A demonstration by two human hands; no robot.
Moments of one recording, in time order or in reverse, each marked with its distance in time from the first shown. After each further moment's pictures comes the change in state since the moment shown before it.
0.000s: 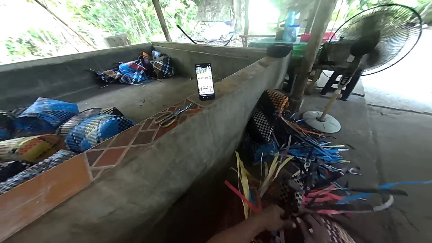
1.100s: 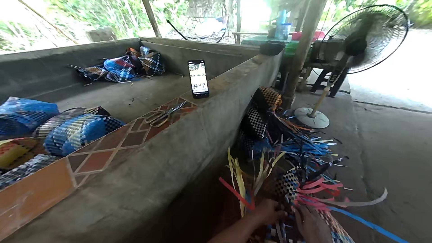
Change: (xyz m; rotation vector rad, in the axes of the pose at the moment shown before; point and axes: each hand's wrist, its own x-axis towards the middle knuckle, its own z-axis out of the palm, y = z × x) left_hand 0.011 -0.014 0.001 -0.006 0.061 0.009; right_hand 0.016 -0.027 -0.012 -0.542 -0.233 0.181
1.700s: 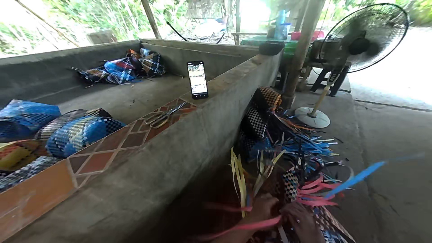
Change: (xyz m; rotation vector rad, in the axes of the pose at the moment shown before) left_hand -0.027 -0.008 0.004 0.106 0.306 0.273; right_hand 0.007 0.010 0.022 0.366 0.122 -0.497
